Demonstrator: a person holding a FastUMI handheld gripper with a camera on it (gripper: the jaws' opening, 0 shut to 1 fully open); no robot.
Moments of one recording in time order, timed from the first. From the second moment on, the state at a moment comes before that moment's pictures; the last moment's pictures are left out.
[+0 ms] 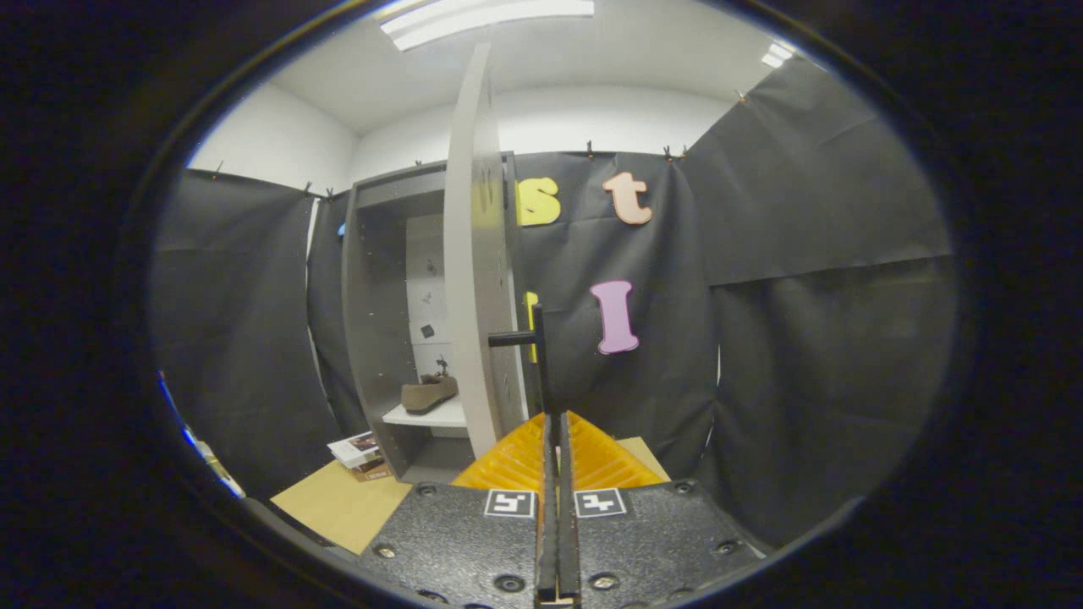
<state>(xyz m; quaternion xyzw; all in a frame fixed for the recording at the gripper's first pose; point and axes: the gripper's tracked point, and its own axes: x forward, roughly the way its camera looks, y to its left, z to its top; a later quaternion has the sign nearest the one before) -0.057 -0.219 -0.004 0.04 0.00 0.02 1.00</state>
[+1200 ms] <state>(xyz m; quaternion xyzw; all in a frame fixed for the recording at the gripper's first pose) -0.050 -0.008 -0.174 -0.01 0.02 0.11 0.99</state>
